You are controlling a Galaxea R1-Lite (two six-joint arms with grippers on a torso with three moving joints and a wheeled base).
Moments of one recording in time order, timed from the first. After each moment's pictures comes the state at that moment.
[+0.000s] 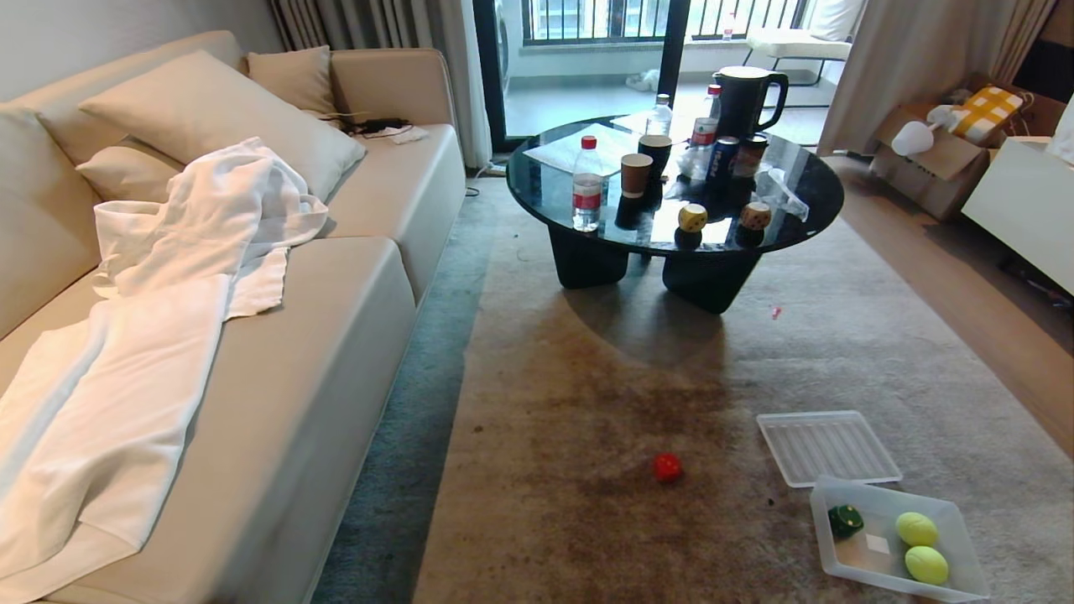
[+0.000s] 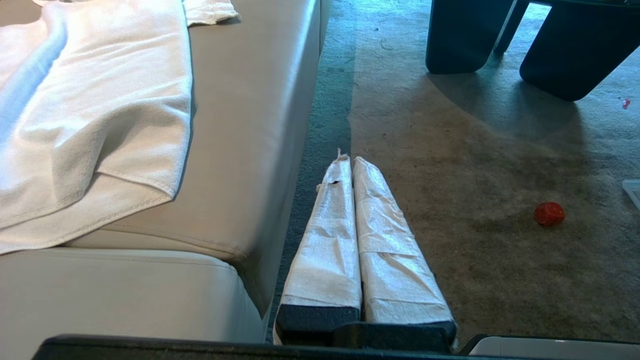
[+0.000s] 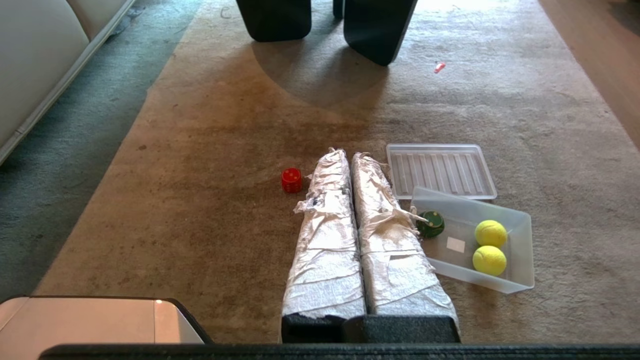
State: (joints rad) left arm 0.00 0.00 0.00 0.01 0.01 -0.01; right arm -0.01 0.00 -0.03 0.10 0.01 -0.05
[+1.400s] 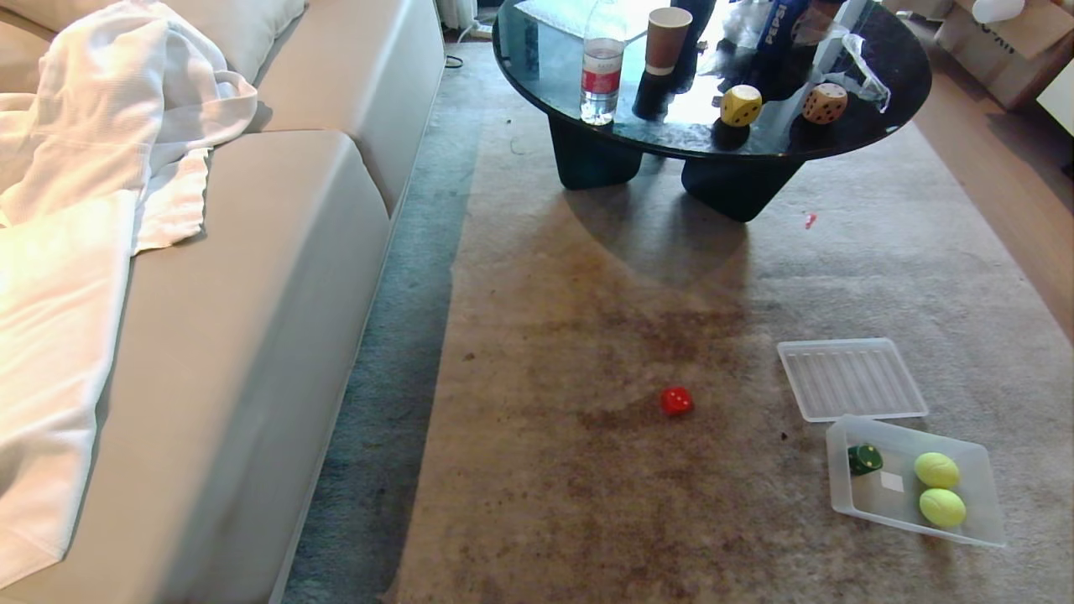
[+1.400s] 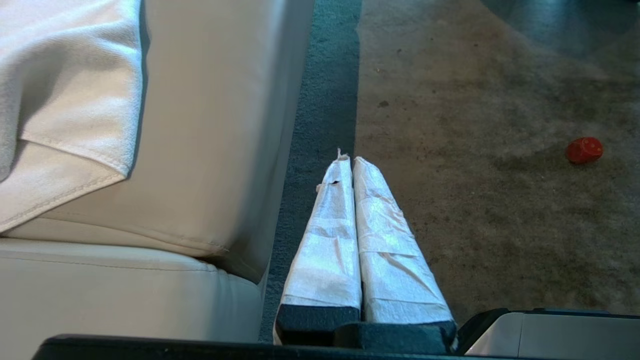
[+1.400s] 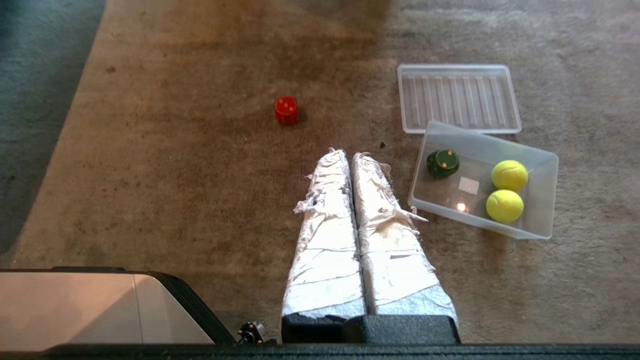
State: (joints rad) left arm 0.00 0.00 0.00 0.01 0.01 -0.01; right arm -0.01 0.00 -0.03 0.10 0.01 -0.05
